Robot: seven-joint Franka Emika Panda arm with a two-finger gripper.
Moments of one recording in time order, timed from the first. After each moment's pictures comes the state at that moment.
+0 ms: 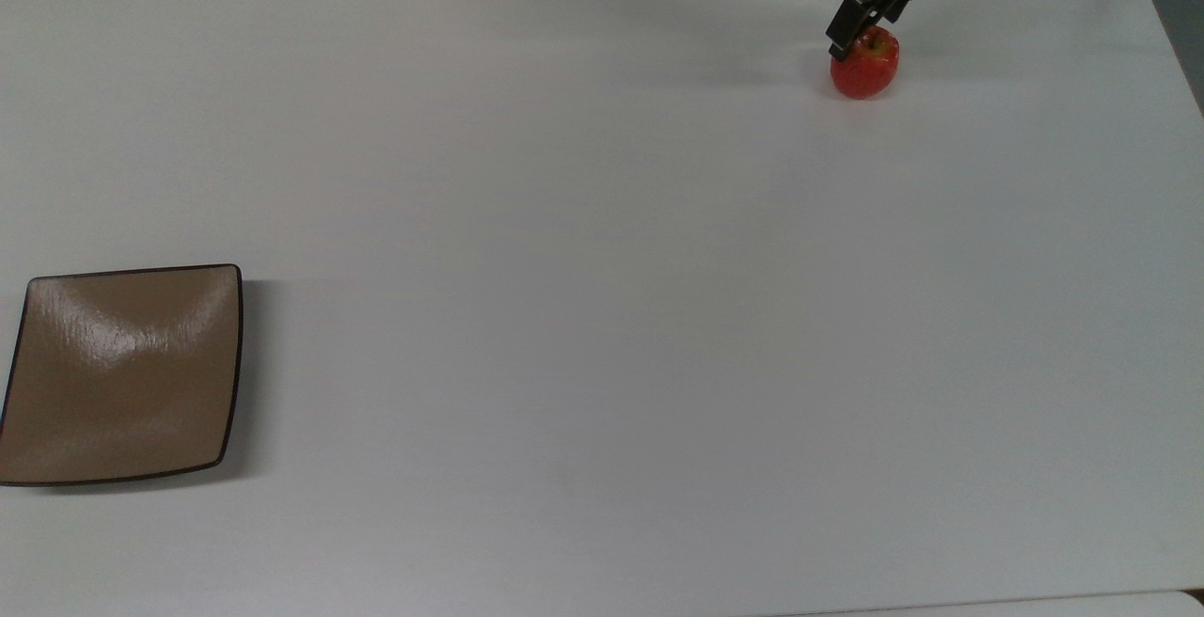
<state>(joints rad) 0.29 0.25 0.63 -2.01 -0.24 2.15 0.24</state>
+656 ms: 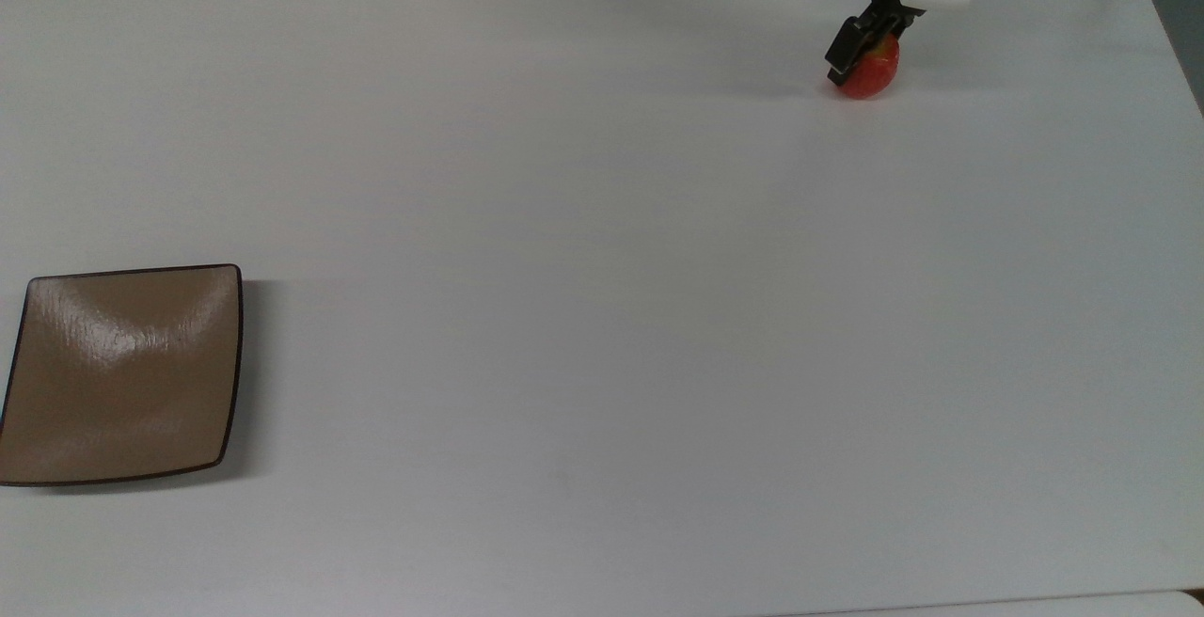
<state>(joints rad) 0.30 0.33 0.63 -2.01 -0.35 2.22 0.33</state>
